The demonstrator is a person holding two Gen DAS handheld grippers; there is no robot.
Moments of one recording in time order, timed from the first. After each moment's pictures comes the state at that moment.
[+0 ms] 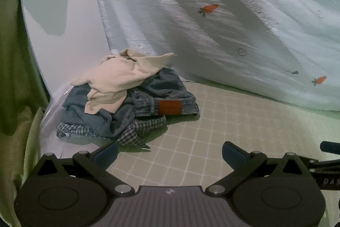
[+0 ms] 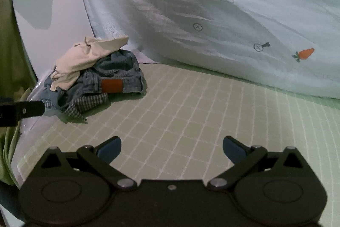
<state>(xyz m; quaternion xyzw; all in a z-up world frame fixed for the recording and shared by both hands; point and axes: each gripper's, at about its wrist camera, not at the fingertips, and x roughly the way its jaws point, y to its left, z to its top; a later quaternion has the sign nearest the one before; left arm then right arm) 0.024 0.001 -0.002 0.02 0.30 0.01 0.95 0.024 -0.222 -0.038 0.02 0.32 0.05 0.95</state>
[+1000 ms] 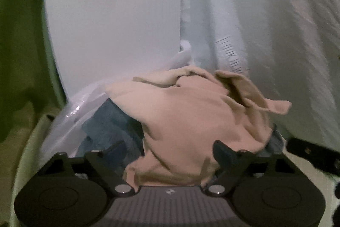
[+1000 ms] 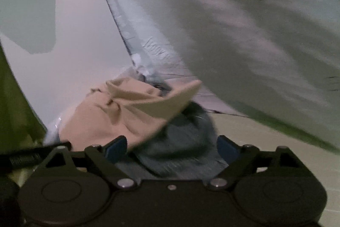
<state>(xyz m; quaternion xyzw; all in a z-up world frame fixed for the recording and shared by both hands) 0.277 0.165 -0.017 -0.12 0.35 0.15 0.92 0.341 -0.050 -0.033 0.06 0.34 0.18 0.92</state>
